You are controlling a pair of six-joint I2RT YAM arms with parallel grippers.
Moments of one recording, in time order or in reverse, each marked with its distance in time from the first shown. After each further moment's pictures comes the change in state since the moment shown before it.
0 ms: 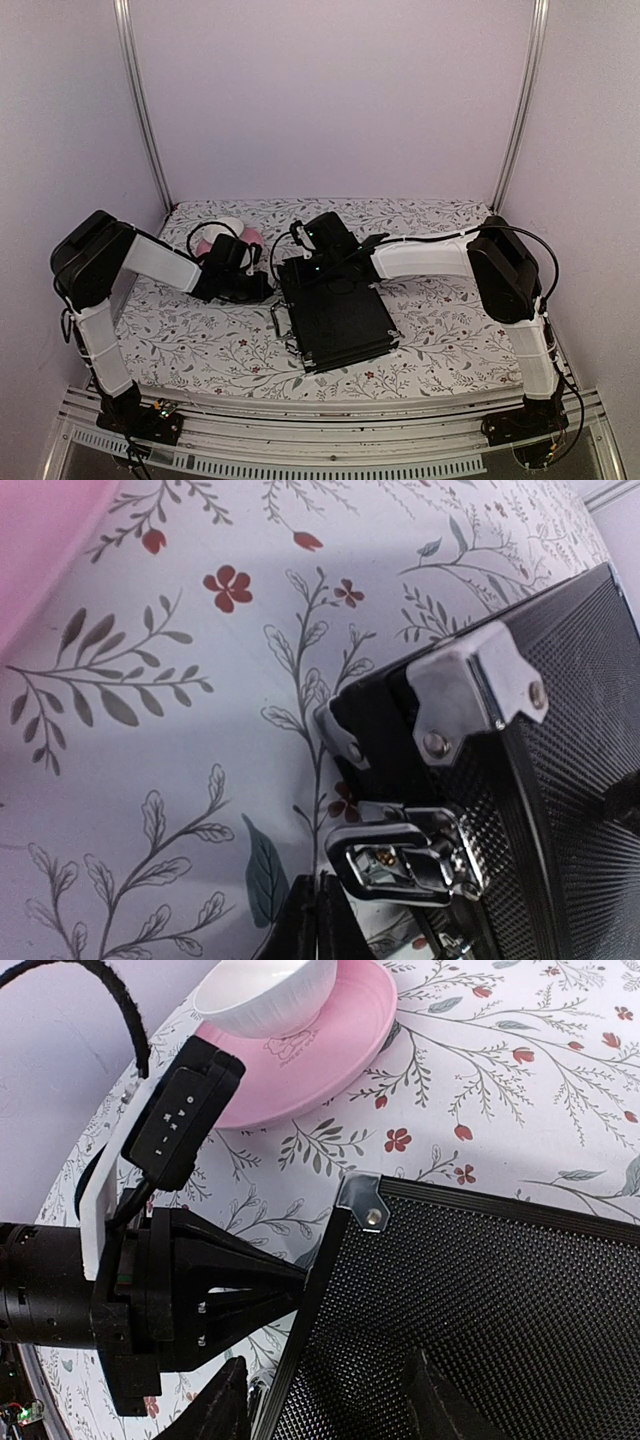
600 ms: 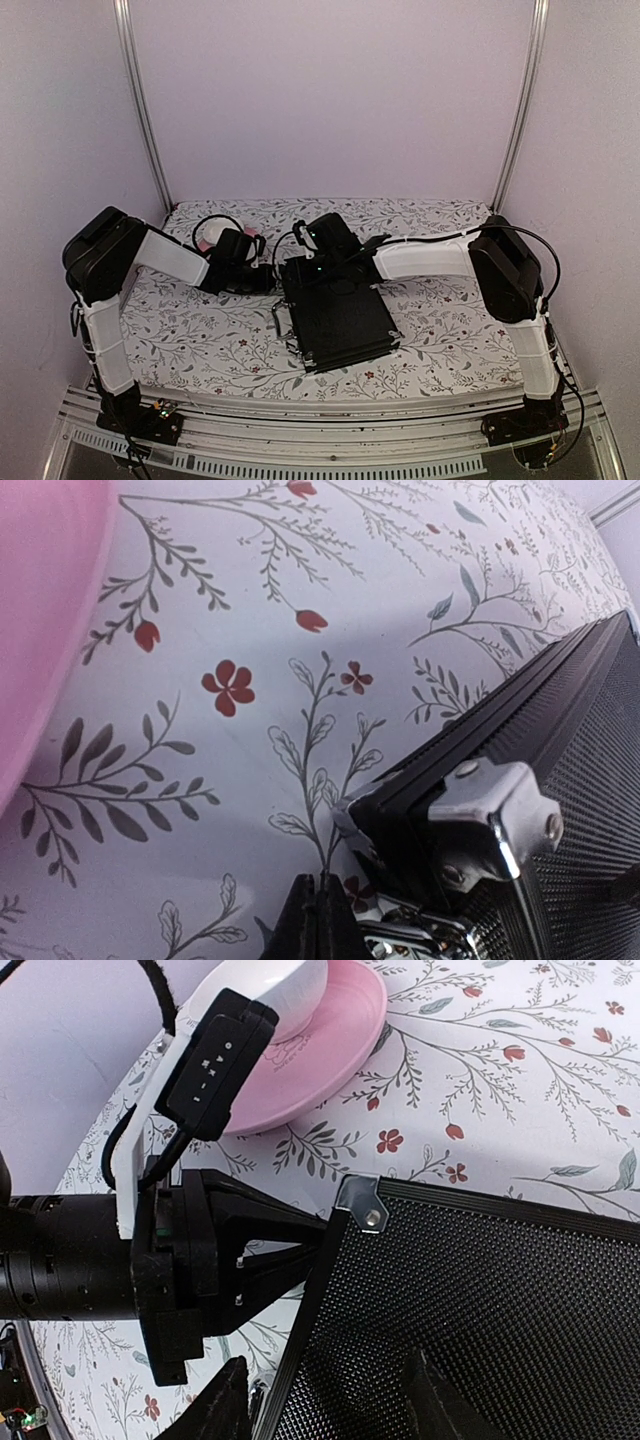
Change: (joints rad) left arm 0.007 0.086 0.095 0.022 -0.032 0.026; right arm -0.003 -0.010 -0.028 0.026 0.003 0.018
